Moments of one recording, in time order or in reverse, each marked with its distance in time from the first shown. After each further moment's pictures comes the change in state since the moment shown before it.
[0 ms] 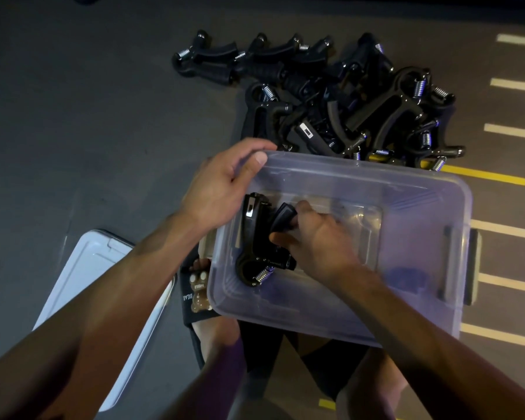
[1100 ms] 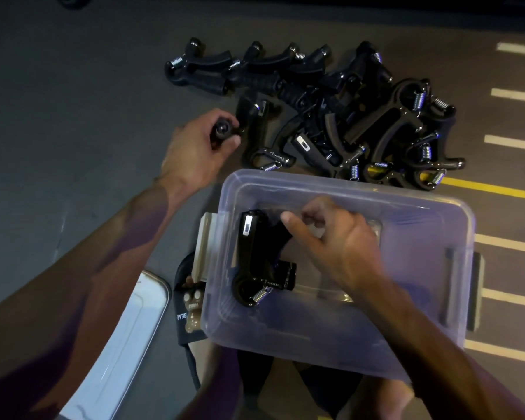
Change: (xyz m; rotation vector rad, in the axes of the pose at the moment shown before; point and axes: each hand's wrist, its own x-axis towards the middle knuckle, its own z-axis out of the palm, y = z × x) left_hand 0.071 -0.024 -0.030 0.203 0.126 -0.149; right_hand -0.001 0.007 -0.035 0.114 0.247 -0.014
